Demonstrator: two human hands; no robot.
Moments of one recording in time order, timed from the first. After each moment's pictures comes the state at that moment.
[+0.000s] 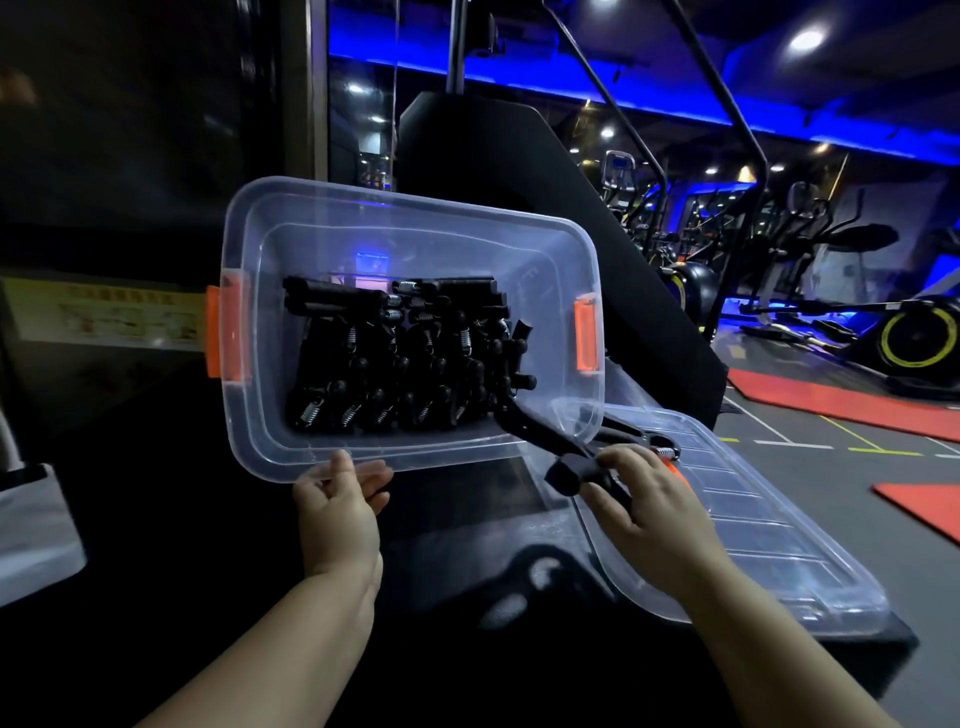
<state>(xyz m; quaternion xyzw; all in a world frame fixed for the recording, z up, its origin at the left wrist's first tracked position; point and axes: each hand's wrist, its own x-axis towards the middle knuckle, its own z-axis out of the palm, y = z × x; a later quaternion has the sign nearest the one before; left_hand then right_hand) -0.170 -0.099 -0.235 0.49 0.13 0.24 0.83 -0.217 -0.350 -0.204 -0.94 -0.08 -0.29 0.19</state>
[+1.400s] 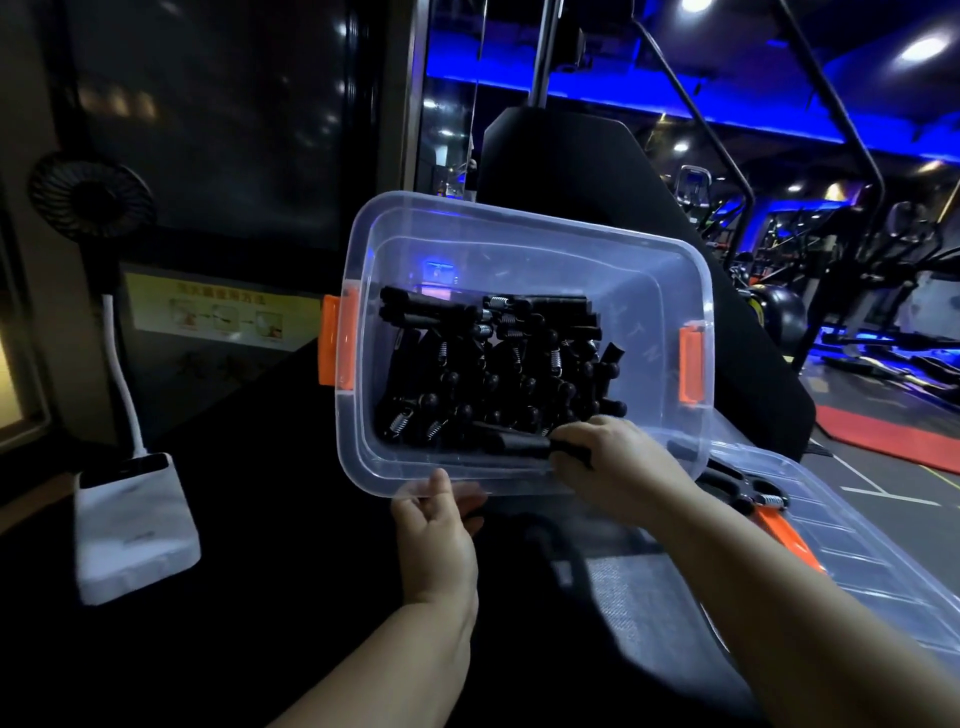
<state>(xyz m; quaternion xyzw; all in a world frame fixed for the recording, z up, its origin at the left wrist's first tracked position) -0.168 -0.096 -0.235 0.48 0.15 0.22 0.84 -0.131 -0.249 -0.162 -0.97 -0.15 -0.18 0.07</state>
